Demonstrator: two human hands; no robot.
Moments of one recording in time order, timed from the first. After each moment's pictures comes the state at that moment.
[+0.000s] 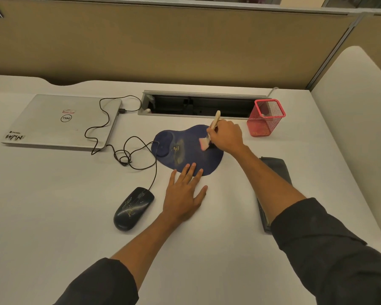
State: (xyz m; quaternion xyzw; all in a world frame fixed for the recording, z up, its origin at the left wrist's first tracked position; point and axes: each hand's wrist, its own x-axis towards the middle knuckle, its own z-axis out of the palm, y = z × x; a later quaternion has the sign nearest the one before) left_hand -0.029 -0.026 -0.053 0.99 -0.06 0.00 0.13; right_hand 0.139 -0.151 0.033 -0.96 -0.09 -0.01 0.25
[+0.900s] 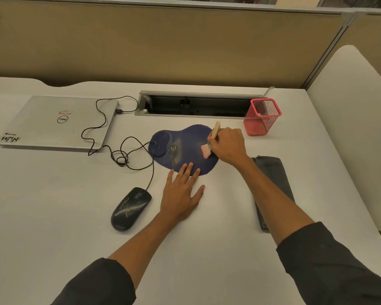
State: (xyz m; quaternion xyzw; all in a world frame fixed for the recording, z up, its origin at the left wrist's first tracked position) left_hand -0.028 -0.027 -0.051 0.99 -0.06 0.00 0.13; right_hand 0.106 -0.171 0.024 -0.96 -0.10 -0.03 0.27
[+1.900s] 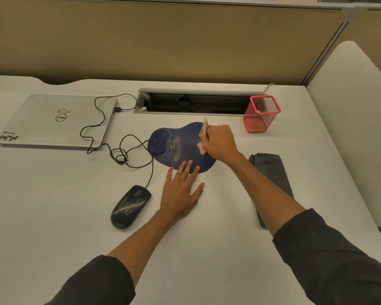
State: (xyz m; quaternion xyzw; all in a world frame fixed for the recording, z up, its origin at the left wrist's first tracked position) left_hand -0.029 -0.026 -0.055 0.99 -0.06 0.00 0.13; right_hand 0.109 -0.154 0.035 -0.96 -0.16 -0.05 0.22
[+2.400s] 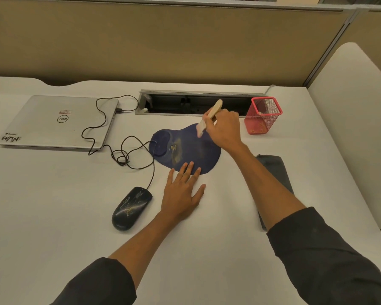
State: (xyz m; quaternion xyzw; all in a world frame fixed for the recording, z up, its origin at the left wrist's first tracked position) left_hand -0.029 -0.026 -0.054 0.99 -0.06 0.00 0.14; right_hand 0.131 -0.154 0.042 -0.94 -0.11 -0.11 0.29
